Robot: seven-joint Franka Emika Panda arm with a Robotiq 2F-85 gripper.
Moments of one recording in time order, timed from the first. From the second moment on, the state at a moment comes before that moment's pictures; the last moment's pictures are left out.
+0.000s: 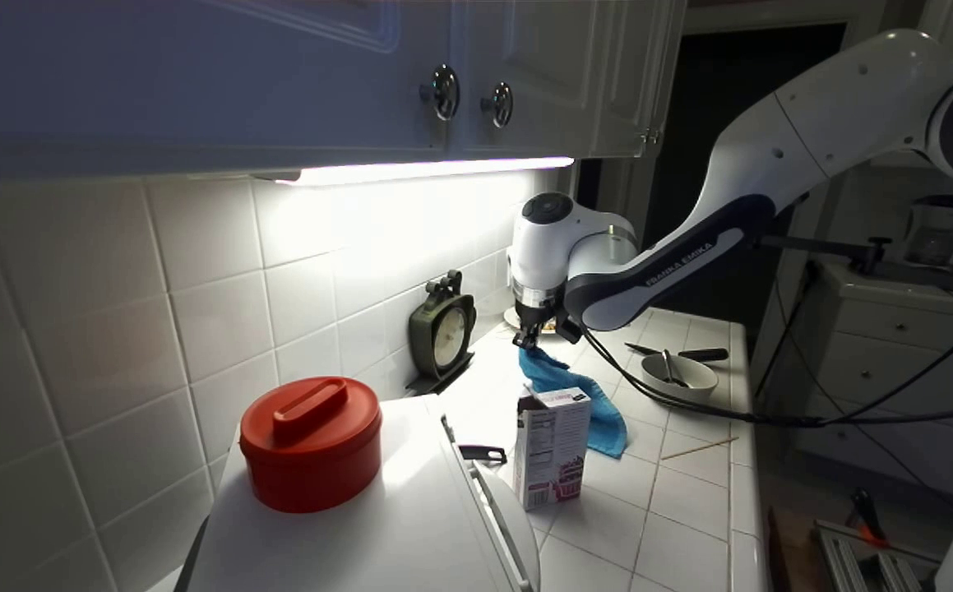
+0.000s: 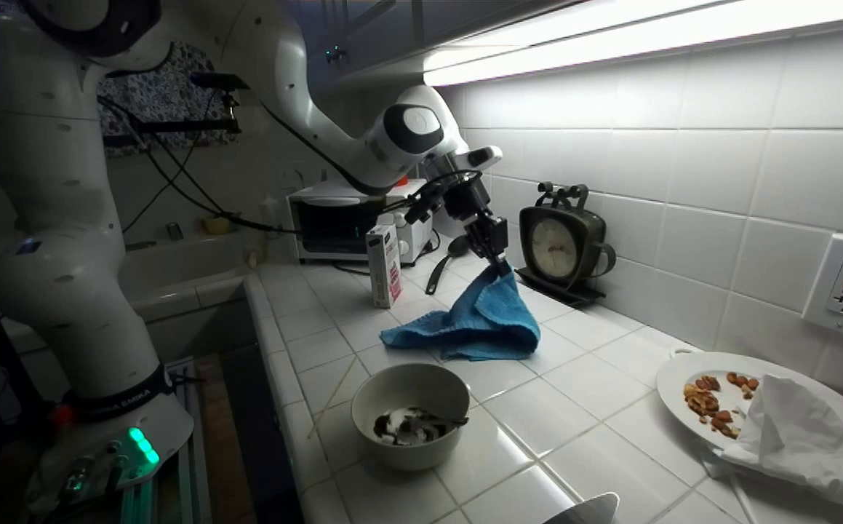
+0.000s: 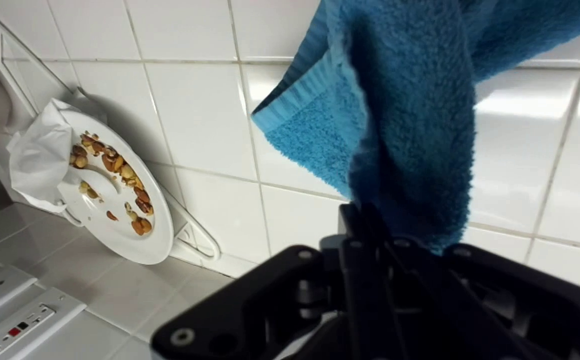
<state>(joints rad) -0.07 0.18 -0.17 -2.05 -0.73 2.42 0.40</state>
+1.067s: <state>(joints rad) -0.03 0.20 -0.07 -2.08 -0.45 2.48 0.09</state>
